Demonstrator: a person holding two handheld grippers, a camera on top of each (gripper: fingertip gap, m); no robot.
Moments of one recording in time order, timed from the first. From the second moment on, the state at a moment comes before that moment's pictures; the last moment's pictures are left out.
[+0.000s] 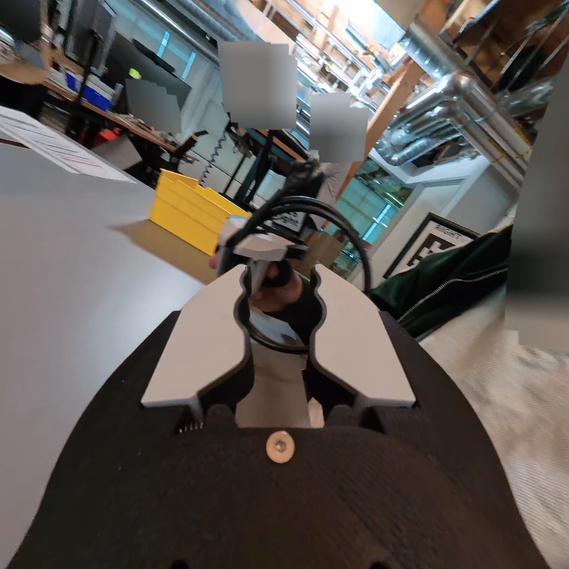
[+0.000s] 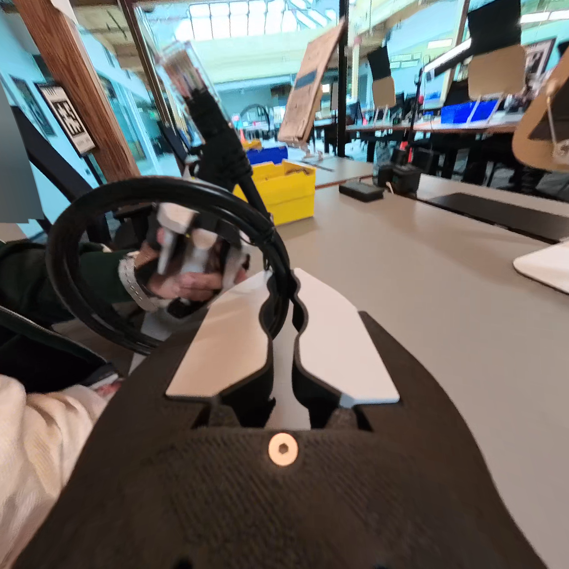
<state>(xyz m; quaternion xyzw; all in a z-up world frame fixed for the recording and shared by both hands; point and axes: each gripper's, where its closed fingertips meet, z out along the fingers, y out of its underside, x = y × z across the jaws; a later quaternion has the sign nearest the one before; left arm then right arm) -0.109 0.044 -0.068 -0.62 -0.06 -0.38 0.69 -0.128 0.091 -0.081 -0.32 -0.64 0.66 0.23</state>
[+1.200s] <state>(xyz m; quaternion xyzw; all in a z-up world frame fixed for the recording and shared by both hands) -0.115 0.032 -0.051 -0.61 -0.03 -0.31 0.73 -0.147 0.110 -0.104 -0.41 -0.60 0.66 0.18</state>
